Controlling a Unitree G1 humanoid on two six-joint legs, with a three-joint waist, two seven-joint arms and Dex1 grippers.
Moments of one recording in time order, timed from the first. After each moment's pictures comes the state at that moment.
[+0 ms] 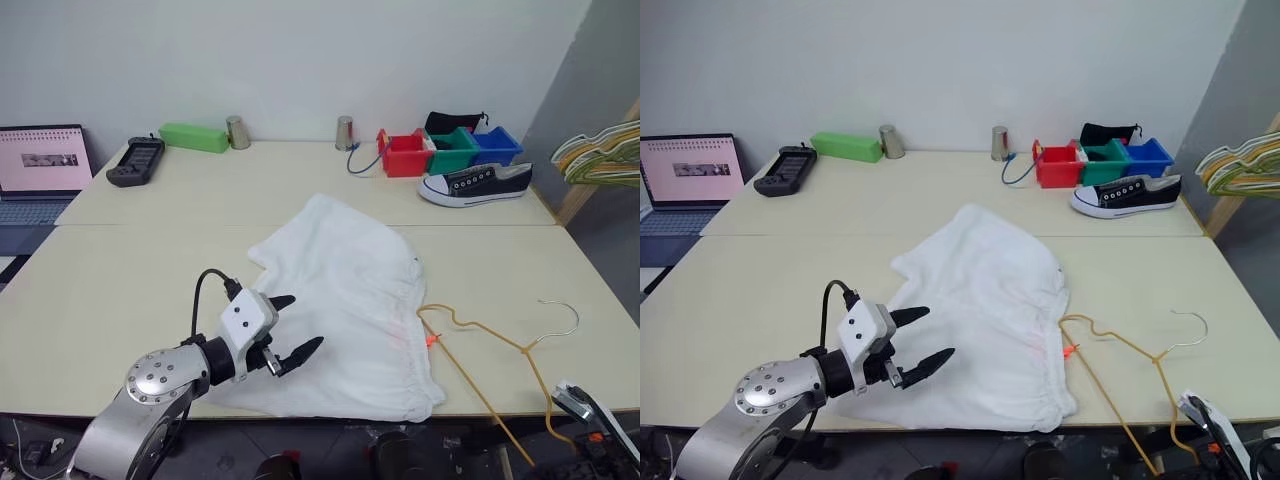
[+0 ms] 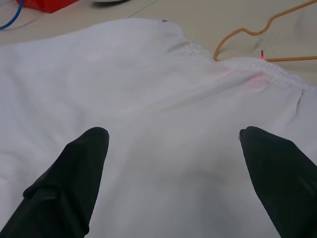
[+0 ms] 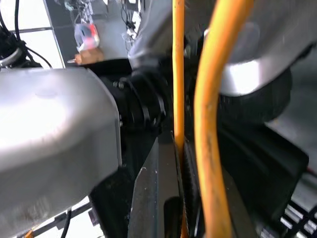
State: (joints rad) left arm 0.12 0.63 0.00 -0.68 -0.35 0.58 -0.66; right arm 0.38 -1.18 -0.19 -0.26 0.86 1.44 1.31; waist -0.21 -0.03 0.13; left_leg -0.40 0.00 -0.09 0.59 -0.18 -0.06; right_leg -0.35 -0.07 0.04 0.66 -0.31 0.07
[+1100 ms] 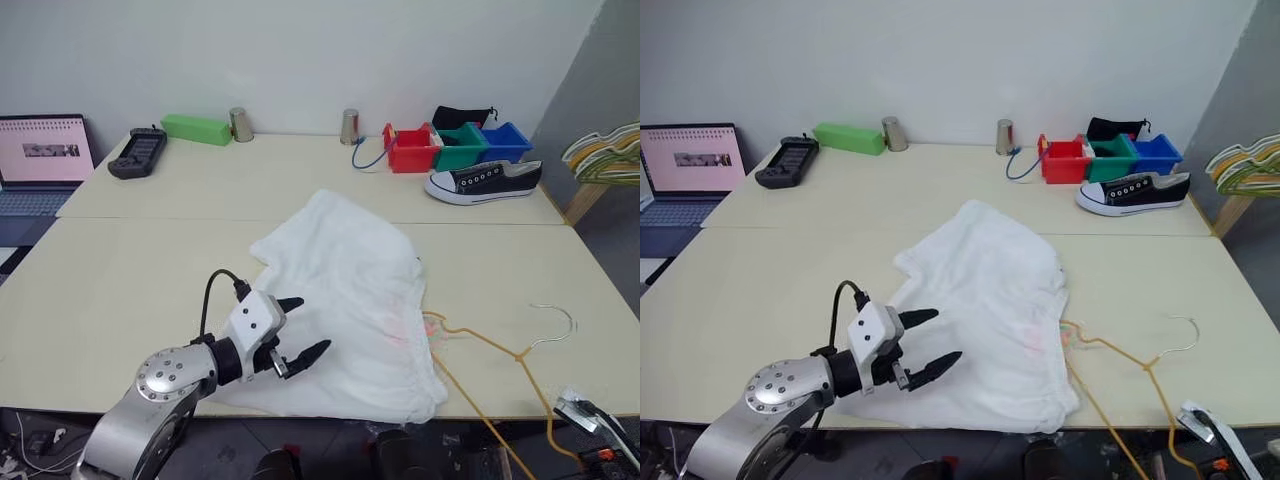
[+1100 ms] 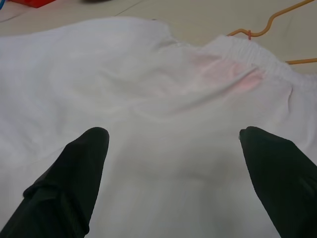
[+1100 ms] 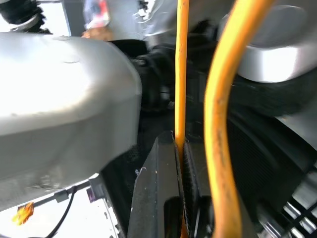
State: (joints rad) left arm 0.09 0.63 -0.05 -0.65 -0.35 0.56 -0.69; right arm 0.48 -1.21 -0.26 -0.40 0.97 1.37 1.31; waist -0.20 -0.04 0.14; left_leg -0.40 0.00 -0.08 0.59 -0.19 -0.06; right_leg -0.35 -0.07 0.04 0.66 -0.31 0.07
